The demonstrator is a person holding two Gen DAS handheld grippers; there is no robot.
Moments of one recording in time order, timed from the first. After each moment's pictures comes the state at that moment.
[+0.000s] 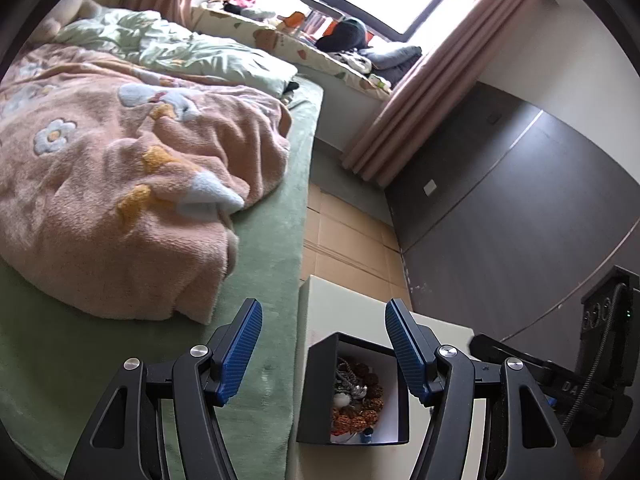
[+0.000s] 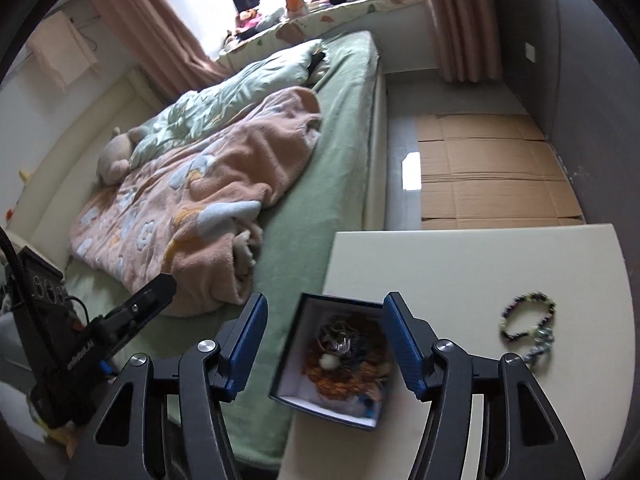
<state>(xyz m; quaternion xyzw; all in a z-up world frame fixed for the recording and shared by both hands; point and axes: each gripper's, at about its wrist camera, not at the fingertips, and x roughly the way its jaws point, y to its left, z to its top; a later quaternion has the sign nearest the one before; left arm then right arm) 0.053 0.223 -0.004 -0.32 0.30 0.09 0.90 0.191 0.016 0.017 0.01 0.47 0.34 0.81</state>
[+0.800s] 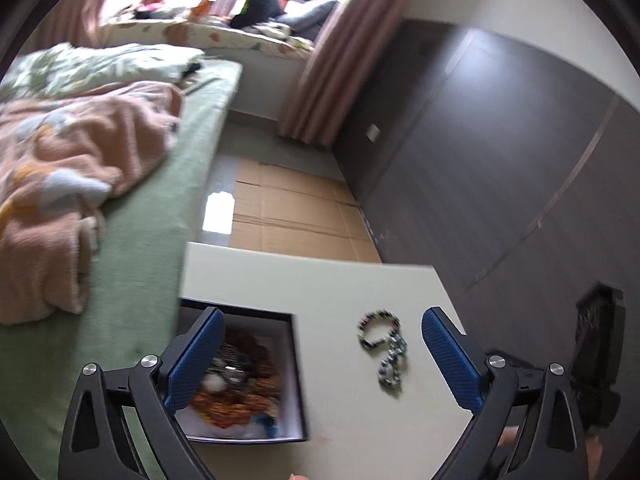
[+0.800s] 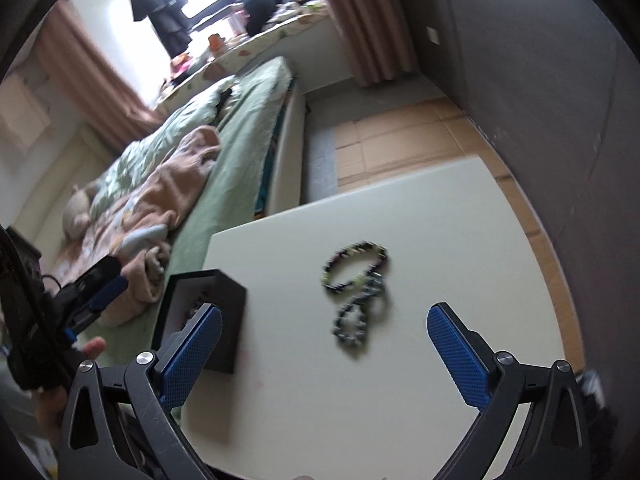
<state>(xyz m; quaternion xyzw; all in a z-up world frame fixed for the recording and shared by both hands) 0.120 0.092 -0.010 -0.22 0.35 -0.01 0.91 0.208 -0.167 -0.027 0.09 0.47 0.25 0.84</state>
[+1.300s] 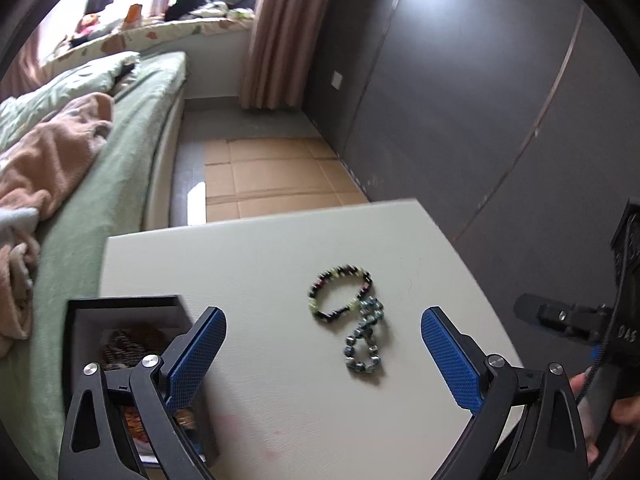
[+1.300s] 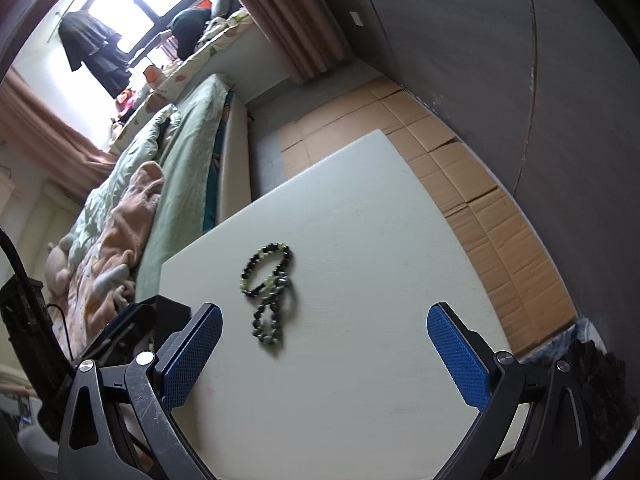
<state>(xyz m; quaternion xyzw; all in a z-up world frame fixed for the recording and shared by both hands) 0.170 -0.002 -0.051 -0.11 0.41 -0.05 0.90 0.226 -0.238 -0.051 0.15 0.50 0.16 0.84</state>
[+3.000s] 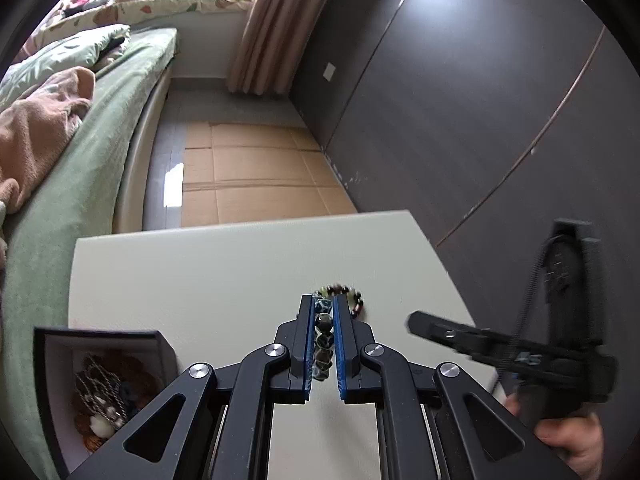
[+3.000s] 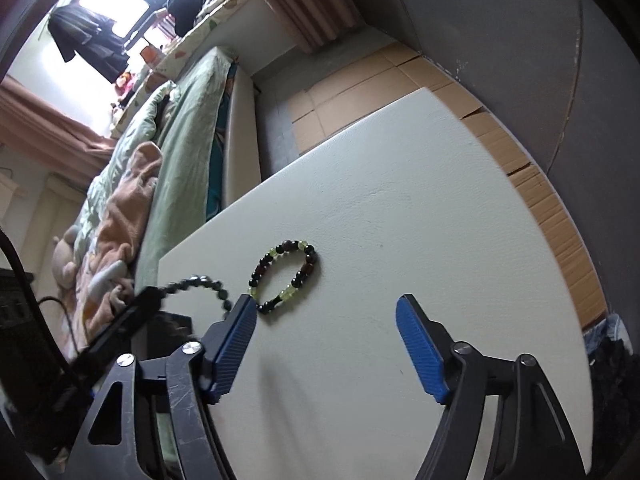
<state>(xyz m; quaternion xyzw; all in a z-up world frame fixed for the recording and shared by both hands) 0.203 0.023 -0.049 -0.17 0.42 -0.08 0.89 0.277 -0.186 -0.095 0.16 0.54 0.19 0.80</state>
